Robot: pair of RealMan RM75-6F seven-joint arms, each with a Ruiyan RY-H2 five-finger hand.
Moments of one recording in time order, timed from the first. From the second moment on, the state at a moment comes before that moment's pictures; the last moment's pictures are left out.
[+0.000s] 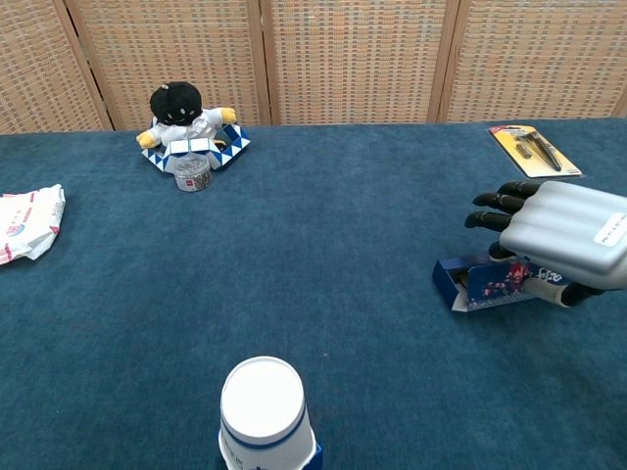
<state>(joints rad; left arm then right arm) -0.16 -1.02 -0.11 -1.79 1.27 1.39 0.14 0.58 -1.46 0.01 -1.48 -1.41 1.03 -0.89</state>
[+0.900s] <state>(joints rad) -0.17 -1.02 -0.12 -1.79 1.26 1.38 0.14 0.63 -1.47 0.07 -1.46 -1.36 1.03 -0.96</state>
